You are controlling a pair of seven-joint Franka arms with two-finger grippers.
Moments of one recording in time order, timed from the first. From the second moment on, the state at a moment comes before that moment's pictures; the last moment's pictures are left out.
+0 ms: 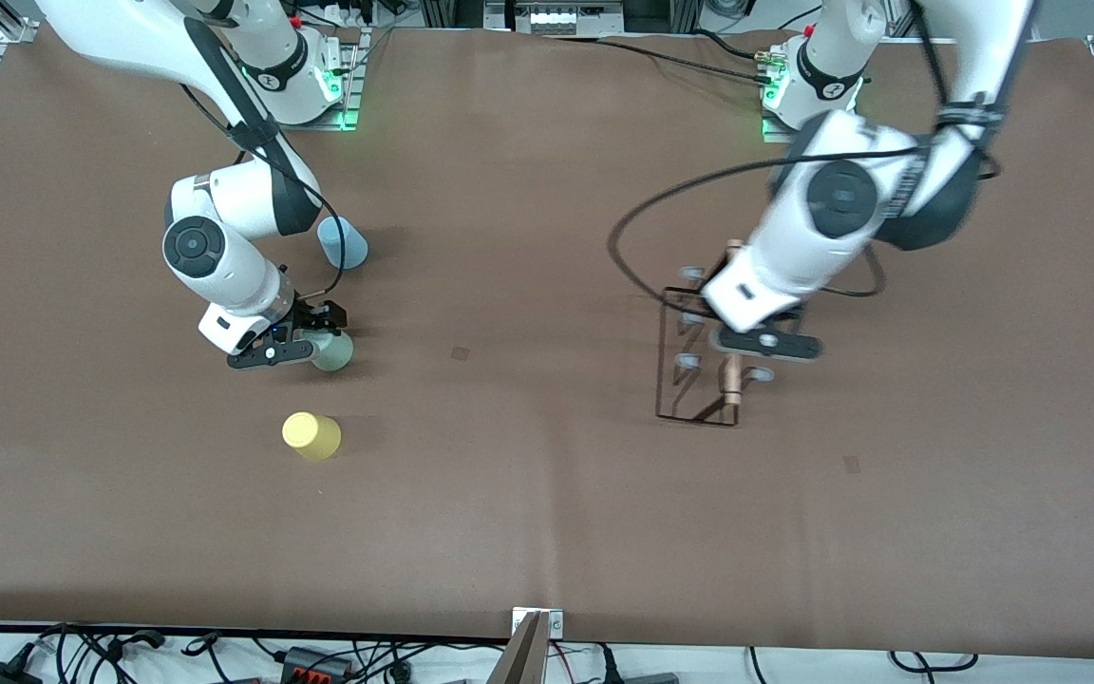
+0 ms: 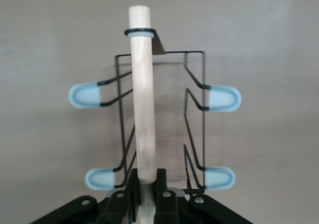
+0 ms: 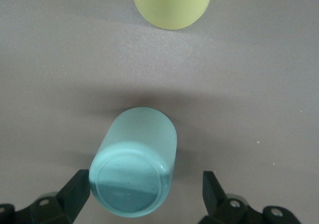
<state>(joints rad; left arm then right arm) -0.23 0.31 -0.26 -1.77 0.04 2.04 -0.42 0.07 0.35 0.16 -2.16 -0.10 2.49 0.13</state>
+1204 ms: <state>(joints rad) -0.51 0.51 -0.26 -1.61 0.04 2.04 -0.70 0.07 0.37 0.17 -2.17 -0.10 2.50 0.21</state>
